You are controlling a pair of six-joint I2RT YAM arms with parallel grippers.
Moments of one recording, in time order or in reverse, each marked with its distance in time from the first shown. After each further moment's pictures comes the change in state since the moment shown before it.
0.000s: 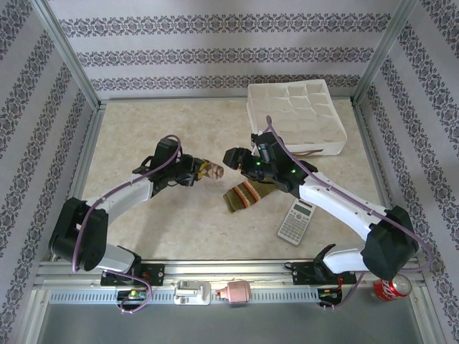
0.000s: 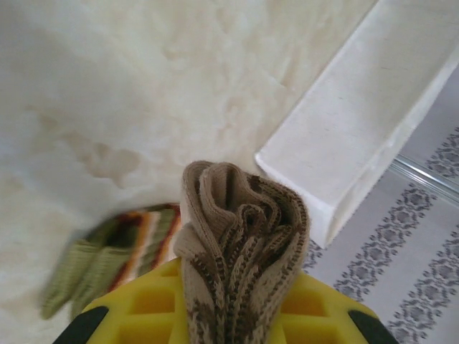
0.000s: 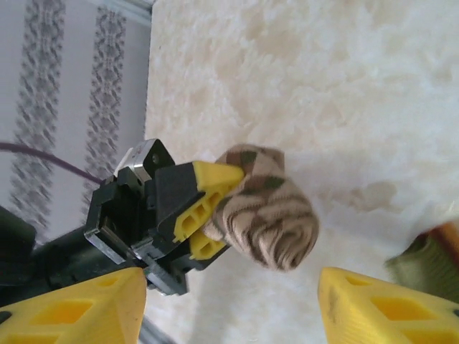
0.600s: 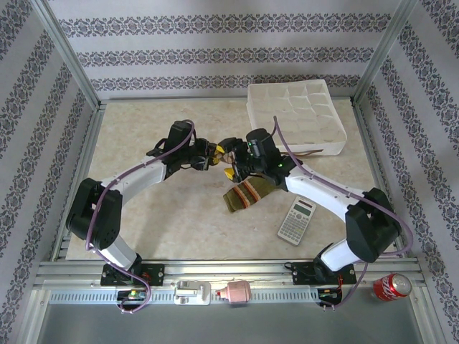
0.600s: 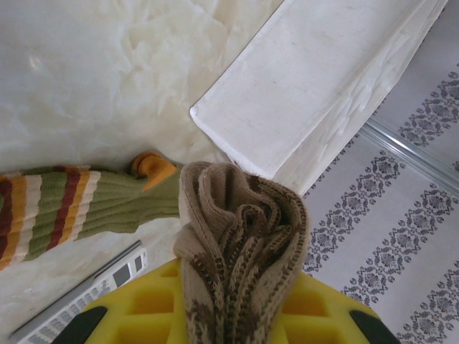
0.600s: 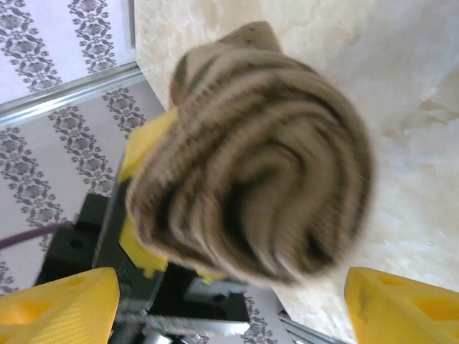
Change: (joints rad) left arm -0.046 0.175 0.237 0.001 0.089 -0.105; right arm -0.022 0.165 0.037 0.153 -0.051 0.621
